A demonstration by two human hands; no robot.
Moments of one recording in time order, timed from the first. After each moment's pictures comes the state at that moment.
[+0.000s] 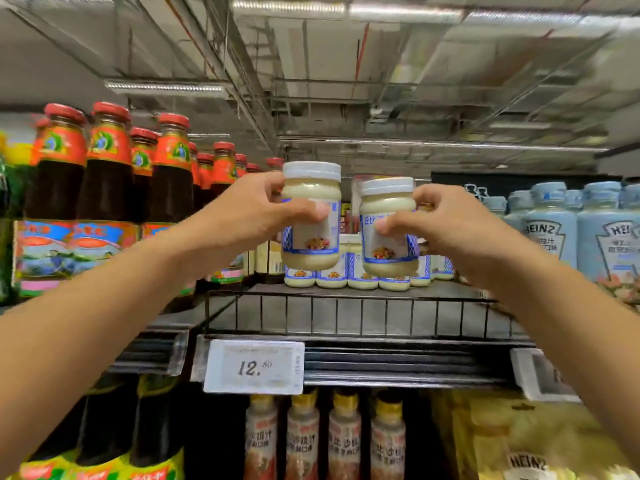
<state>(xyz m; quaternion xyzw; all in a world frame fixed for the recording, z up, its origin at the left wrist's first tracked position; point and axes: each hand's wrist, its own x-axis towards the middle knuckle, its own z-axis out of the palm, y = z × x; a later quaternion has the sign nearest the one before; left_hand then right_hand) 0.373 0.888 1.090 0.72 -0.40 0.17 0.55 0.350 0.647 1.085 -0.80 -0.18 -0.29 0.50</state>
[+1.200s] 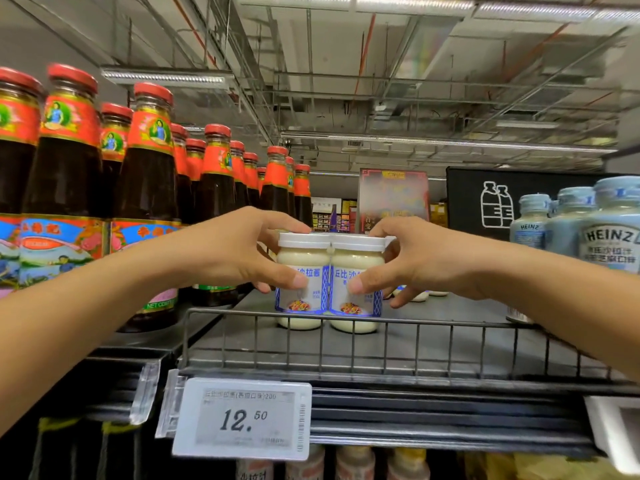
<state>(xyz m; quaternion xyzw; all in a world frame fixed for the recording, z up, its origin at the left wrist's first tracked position) 0.448 0.918 1.077 0.86 -0.37 0.10 0.34 0.409 0.667 1.083 -0.92 -0.16 -0.10 0.35</state>
